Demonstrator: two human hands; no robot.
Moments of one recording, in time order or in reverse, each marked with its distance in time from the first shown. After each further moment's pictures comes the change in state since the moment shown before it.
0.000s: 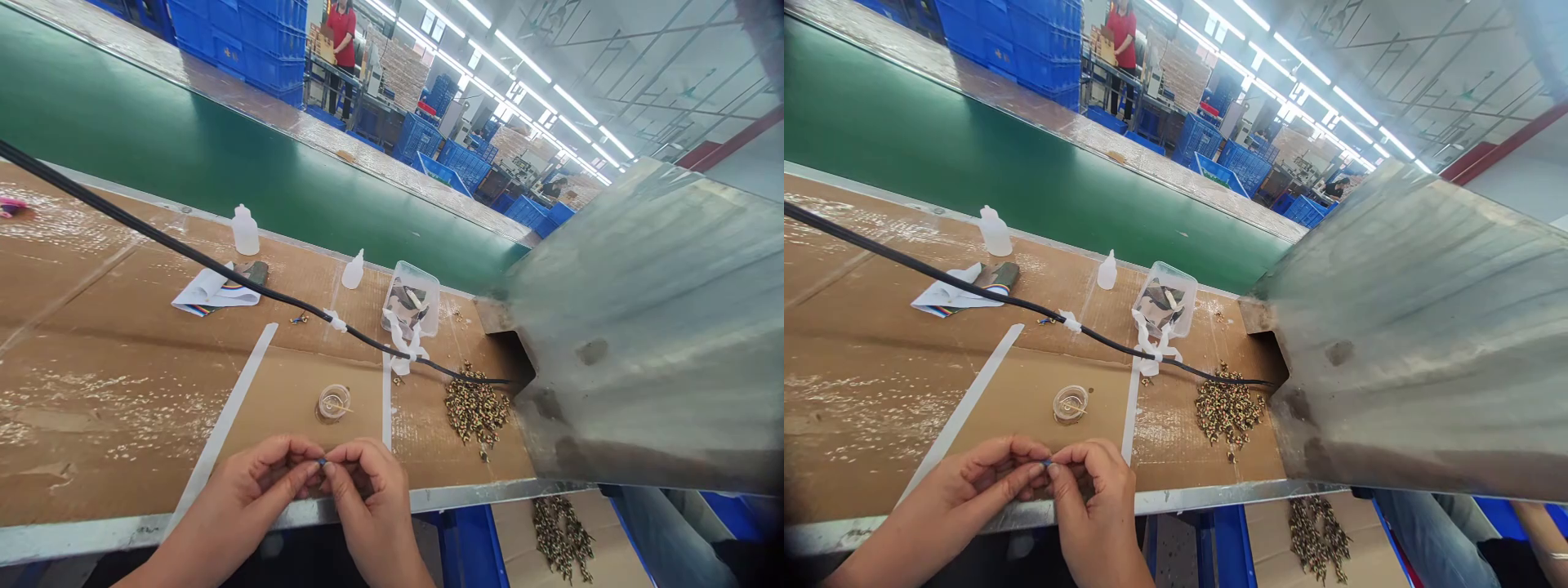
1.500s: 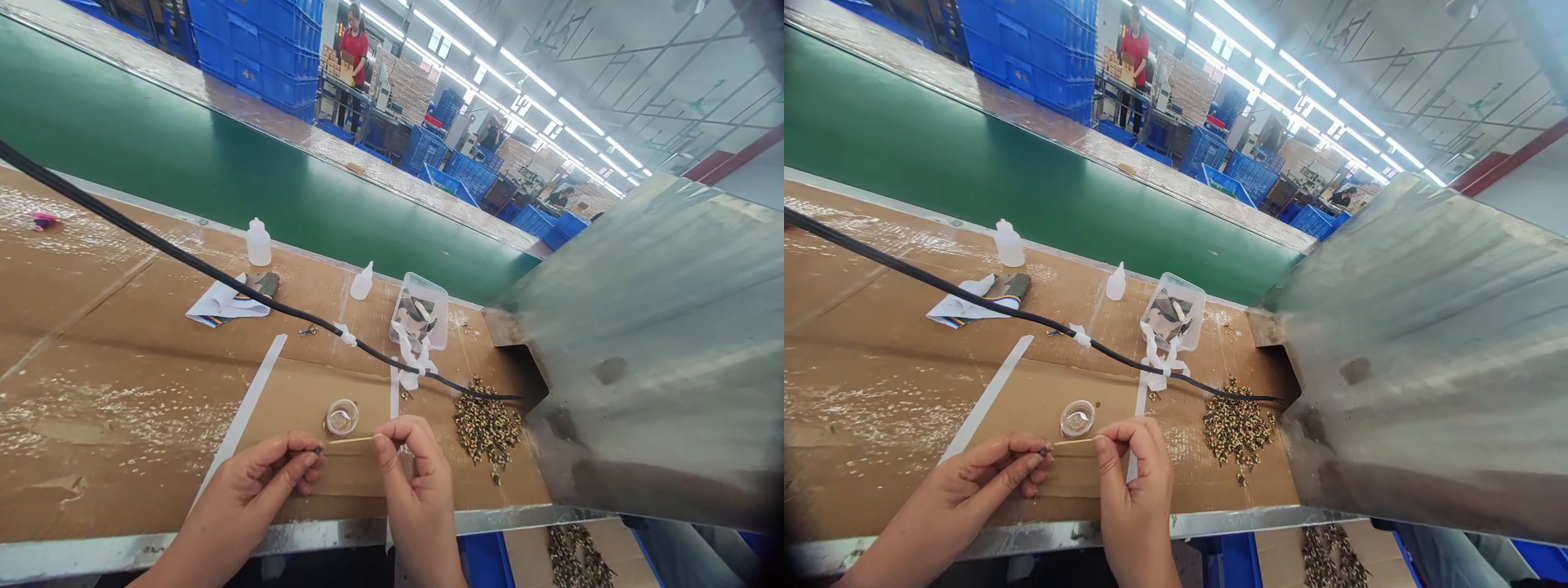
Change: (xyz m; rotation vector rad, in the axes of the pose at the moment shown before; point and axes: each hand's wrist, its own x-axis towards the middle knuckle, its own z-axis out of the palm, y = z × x) left_hand 0.010 -0.004 -0.011 0.129 0.185 0.083; right_hand 0.031 -0.026 -0.024 -0.153 0.173 -0.200
